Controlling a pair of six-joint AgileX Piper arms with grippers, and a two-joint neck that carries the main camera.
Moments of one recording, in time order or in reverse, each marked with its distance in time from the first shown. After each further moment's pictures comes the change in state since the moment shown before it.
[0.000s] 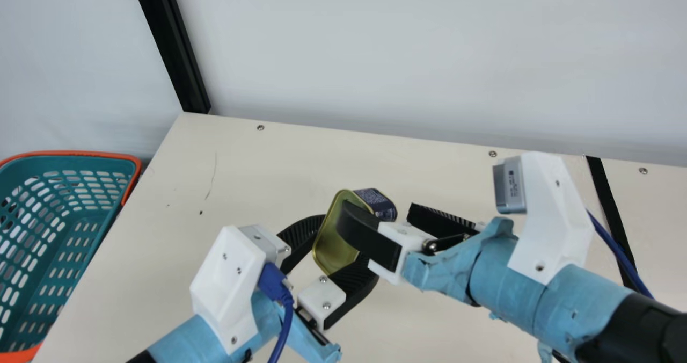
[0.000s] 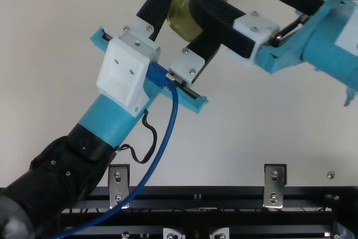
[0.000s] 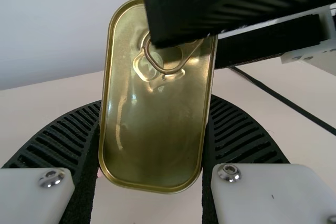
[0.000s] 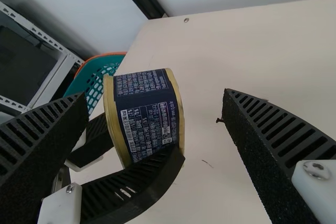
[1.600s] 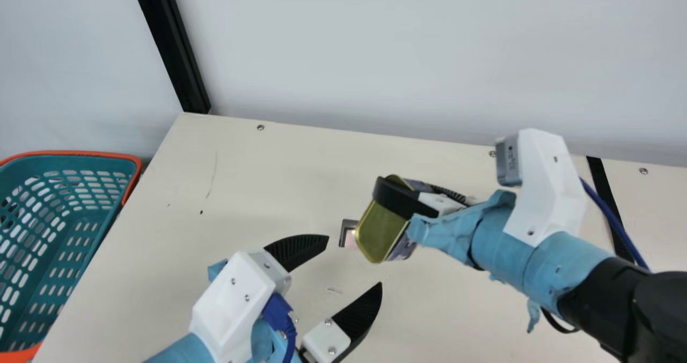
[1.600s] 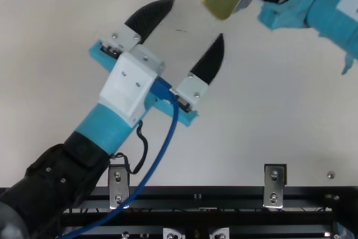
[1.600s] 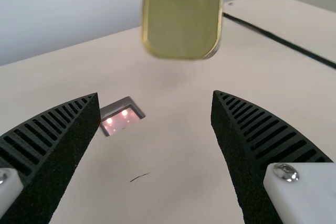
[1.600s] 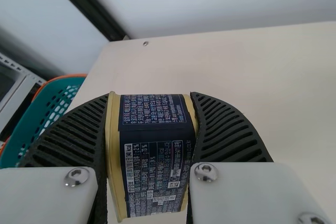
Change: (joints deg) left arm 0.2 -1.5 4.0 -1.9 5.3 7.7; right arm -3.0 4.1 -3.1 -0.1 -7.1 -2.7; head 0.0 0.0
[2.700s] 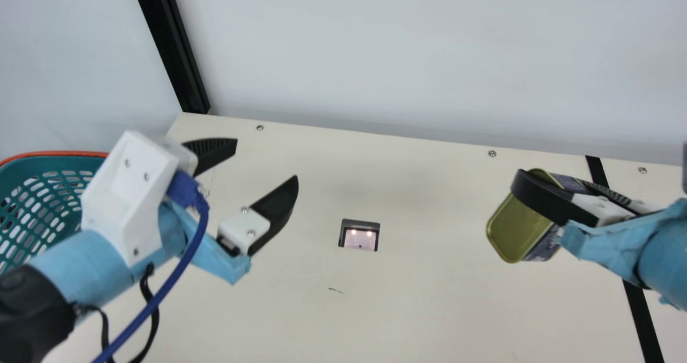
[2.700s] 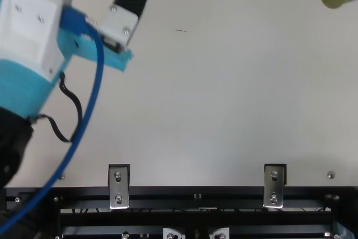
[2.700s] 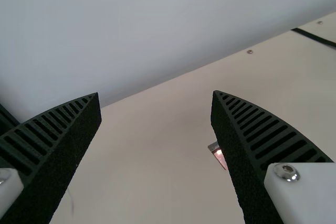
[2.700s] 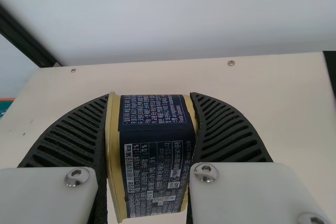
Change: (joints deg) left arm 22.9 -13.8 -17.1 10.0 32.6 6.3; right arm -22.0 -13.6 1.5 -26.0 9.8 13.6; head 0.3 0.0
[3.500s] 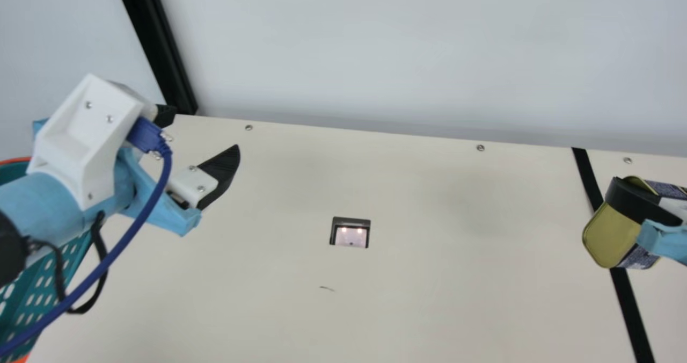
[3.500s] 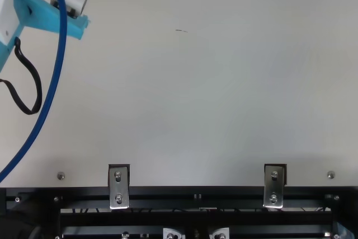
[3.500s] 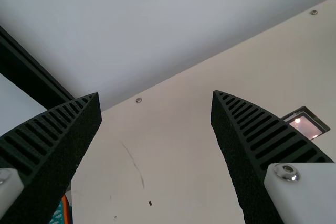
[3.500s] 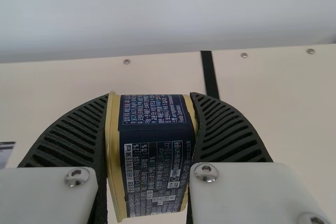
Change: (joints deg) left arm 9.0 1.9 -6.5 3.7 9.9 5.5; right arm -13.3 0.0 -1.6 -18.7 -1.5 5.8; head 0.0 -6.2
